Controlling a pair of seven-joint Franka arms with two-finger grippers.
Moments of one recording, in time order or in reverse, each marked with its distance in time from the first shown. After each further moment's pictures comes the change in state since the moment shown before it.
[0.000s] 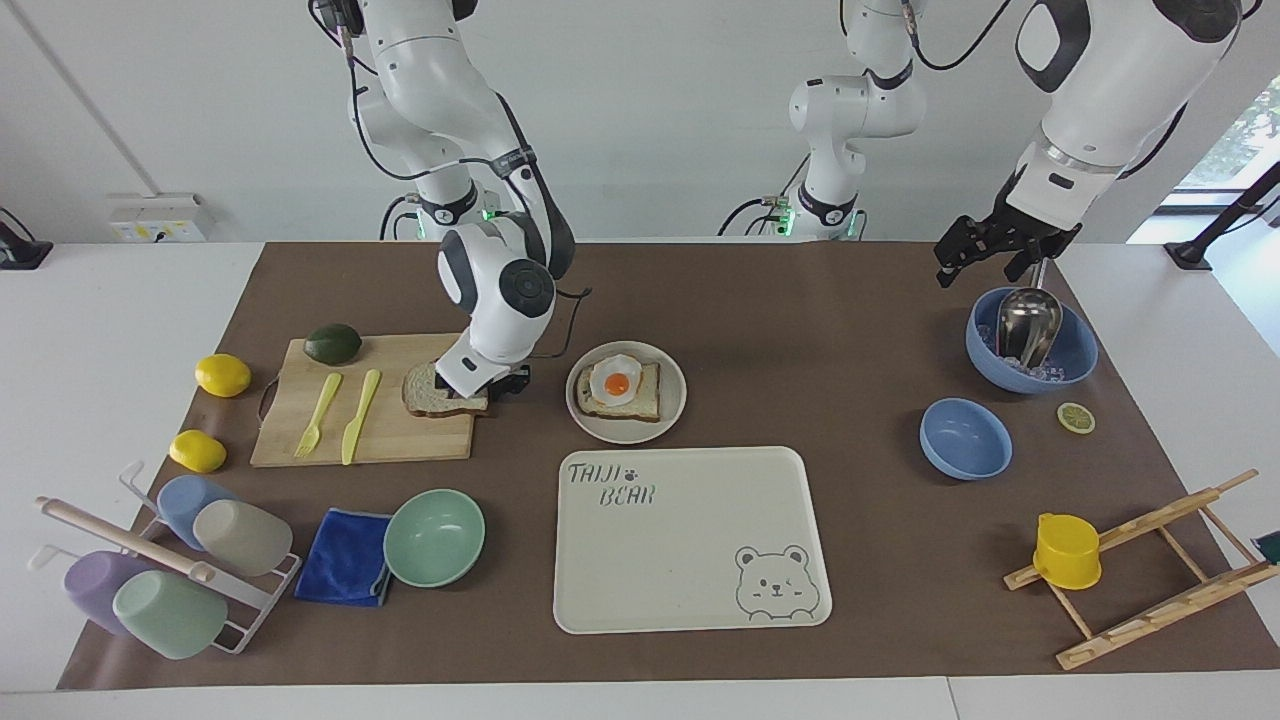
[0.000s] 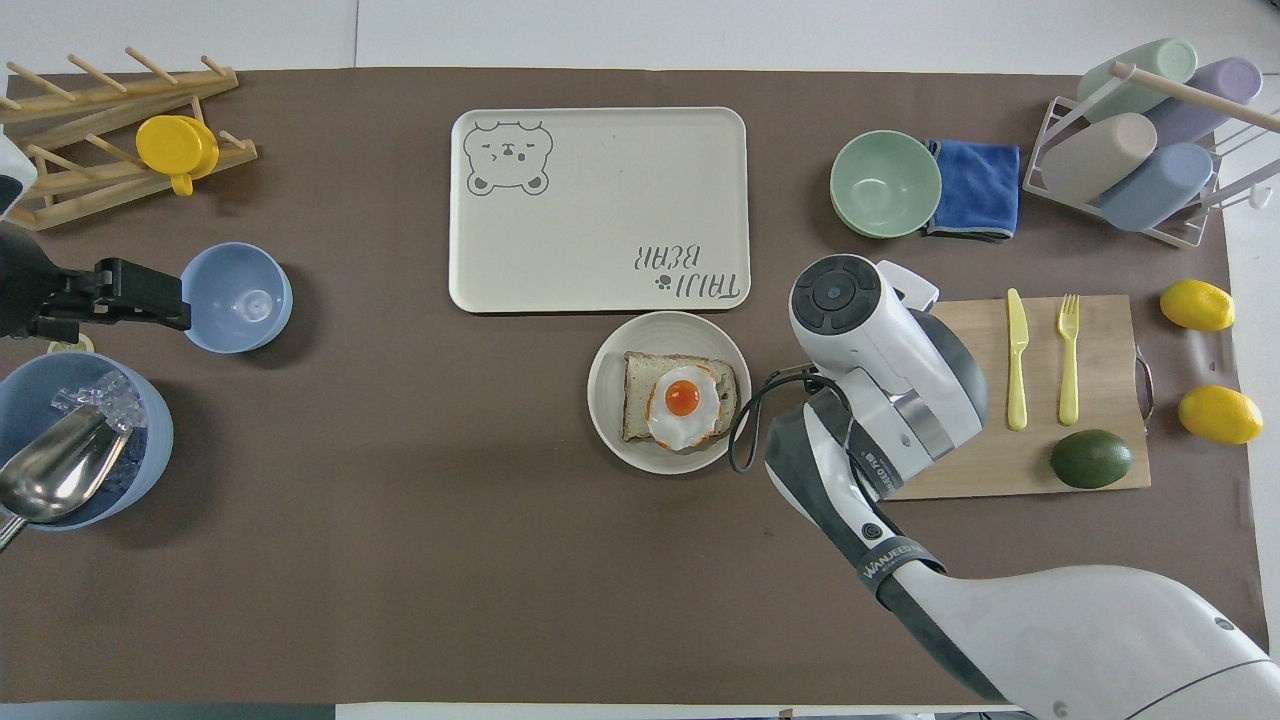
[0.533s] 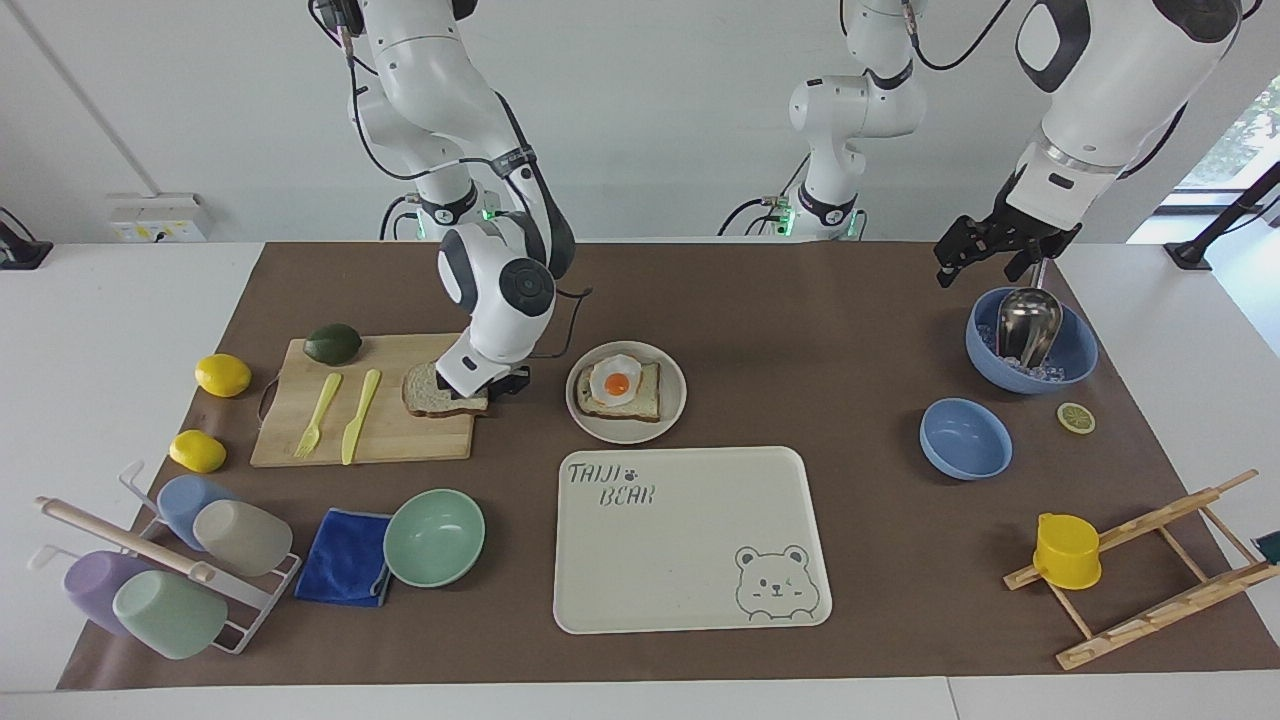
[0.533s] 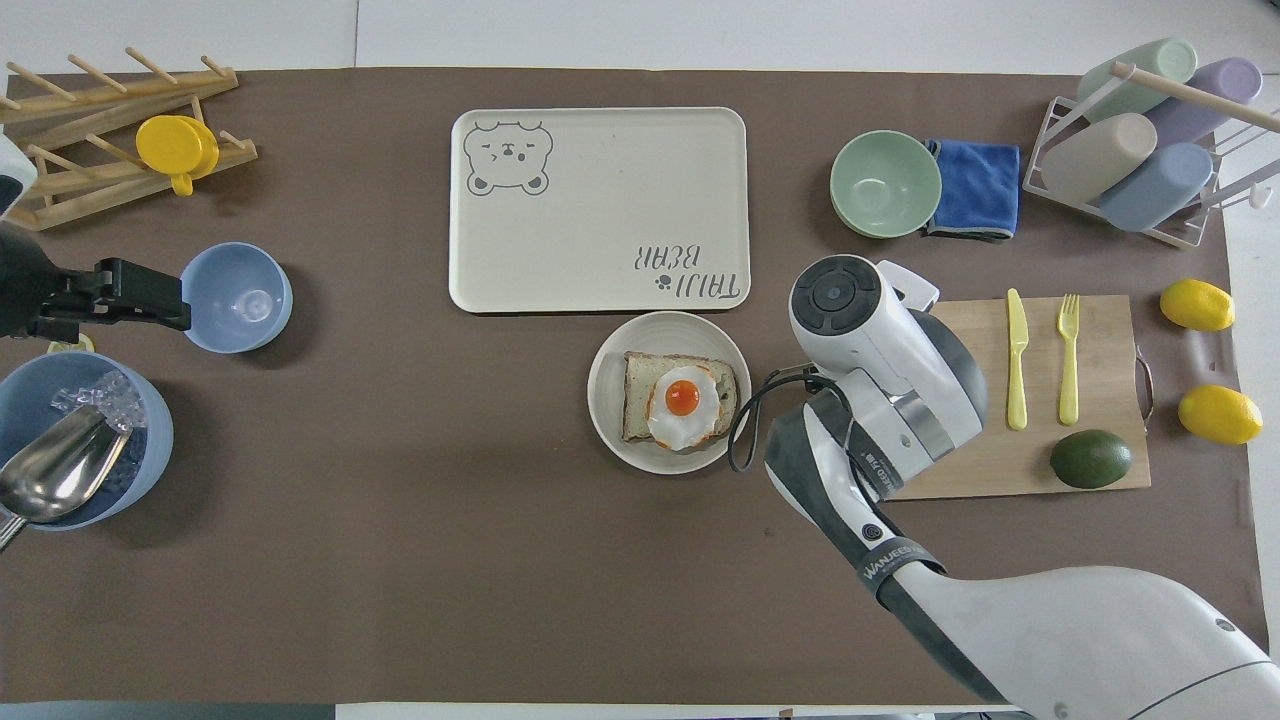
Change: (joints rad) left arm 0.000 0.000 0.000 0.000 0.000 0.000 0.000; right arm 0.000 -0.003 0.001 -0.001 0.000 0.001 0.005
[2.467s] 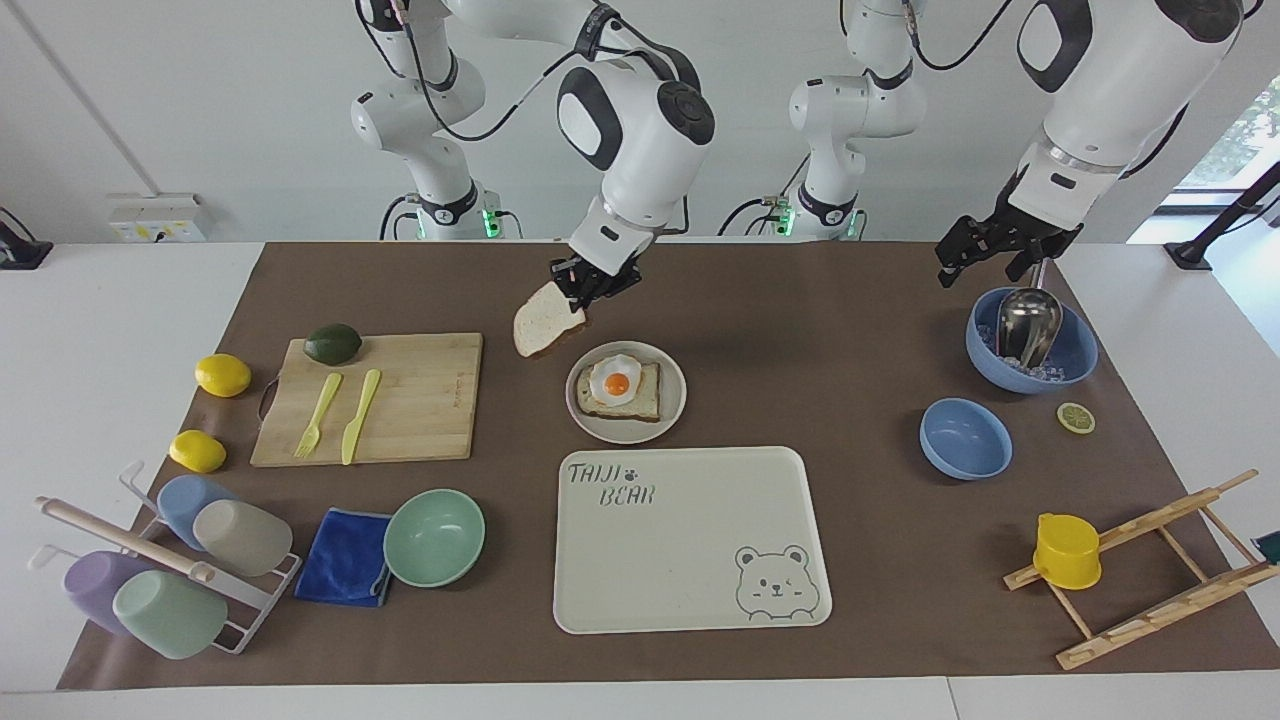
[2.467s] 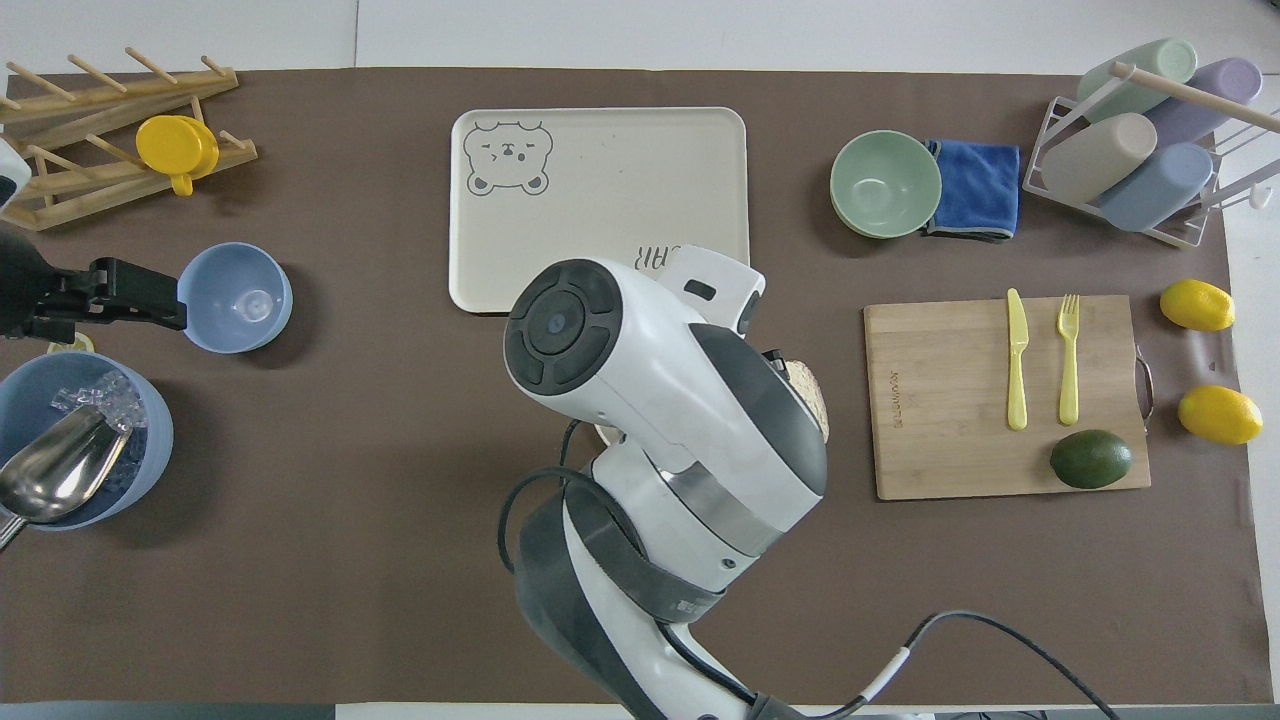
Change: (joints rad) left arm 0.007 0.000 0.002 0.000 0.000 0.000 0.000; right arm 0.288 0.024 0.048 0.535 0.088 -0.488 -0.028
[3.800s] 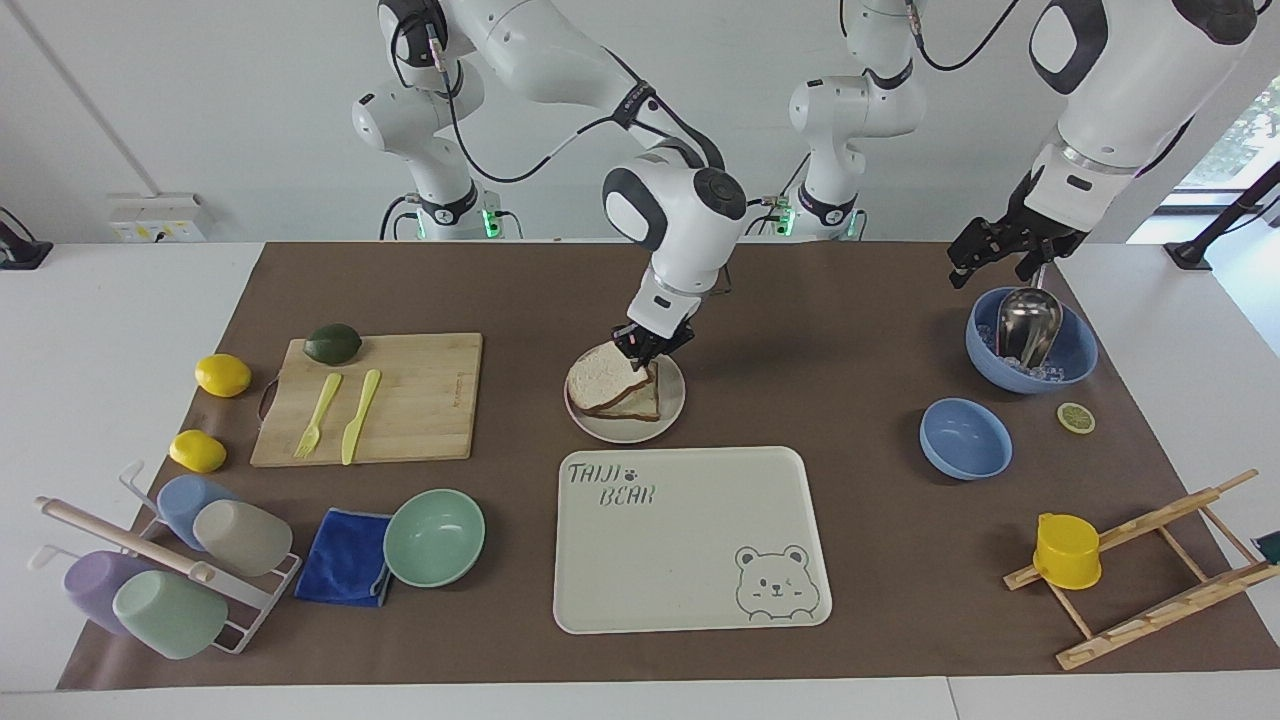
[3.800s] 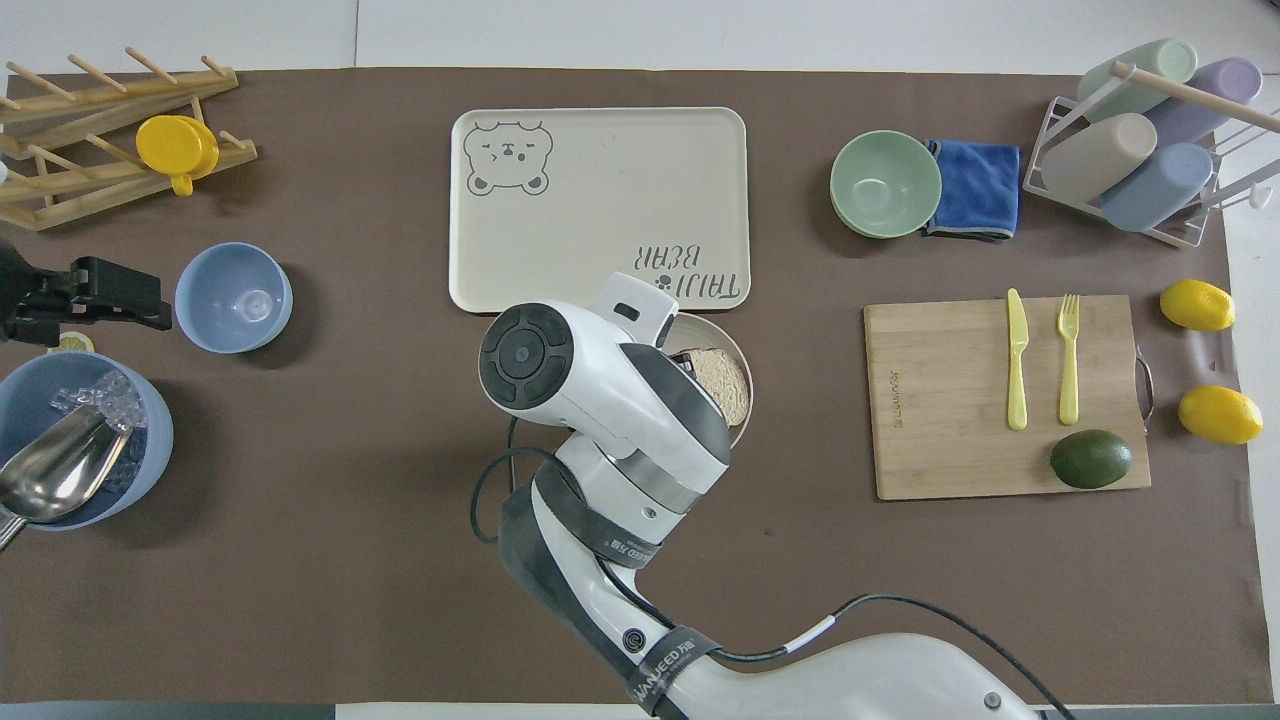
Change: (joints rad) left arm 0.019 0.000 0.003 -0.005 0.000 -0.001 0.000; right arm 0.031 0.136 -0.008 -0.088 0.079 0.363 0.119
